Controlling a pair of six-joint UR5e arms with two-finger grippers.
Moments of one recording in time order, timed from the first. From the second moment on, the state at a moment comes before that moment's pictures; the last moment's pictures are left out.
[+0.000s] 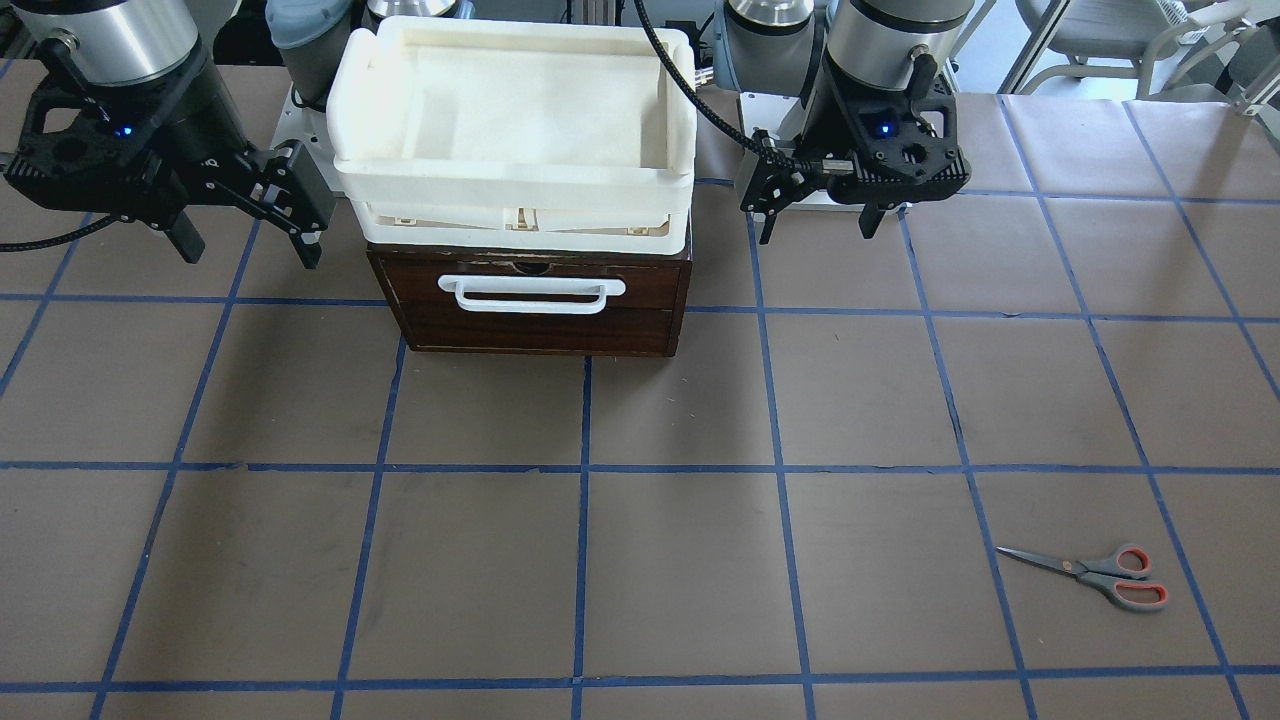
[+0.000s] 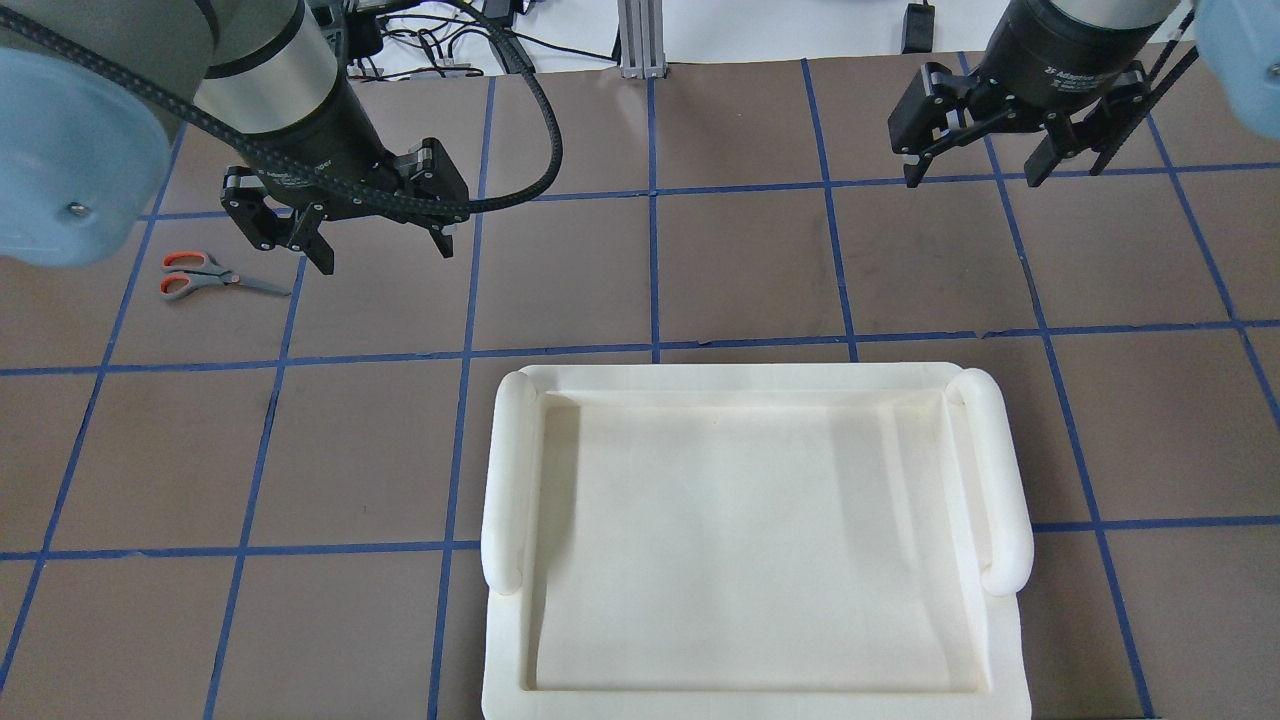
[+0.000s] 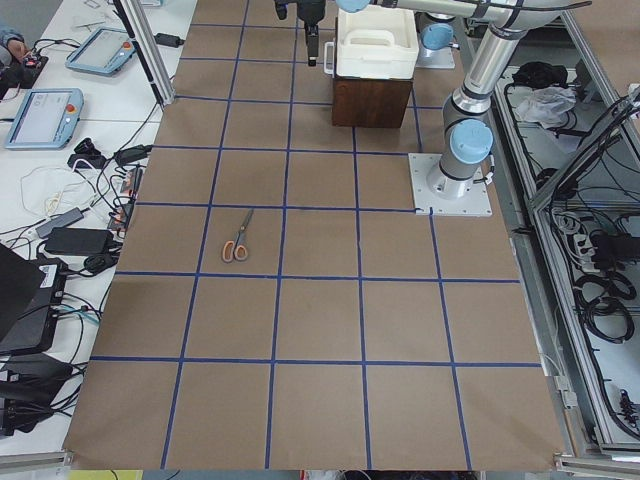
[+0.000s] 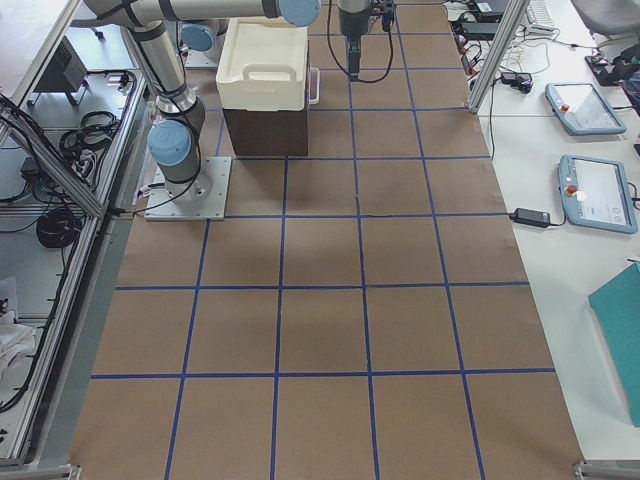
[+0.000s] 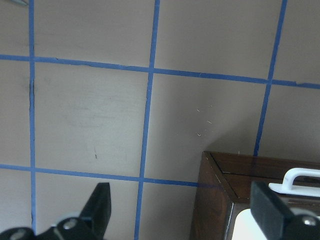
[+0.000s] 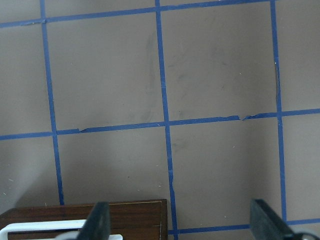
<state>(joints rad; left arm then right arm) -1.67 -1.56 -1.55 -1.59 1.58 -0.17 1.53 -1.57 1.51 -1.61 -1.55 0.05</state>
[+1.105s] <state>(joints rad) -1.25 -1.83 -1.56 -1.28 1.68 1.13 1.61 -1.49 1.54 -1.62 -1.56 1.25</state>
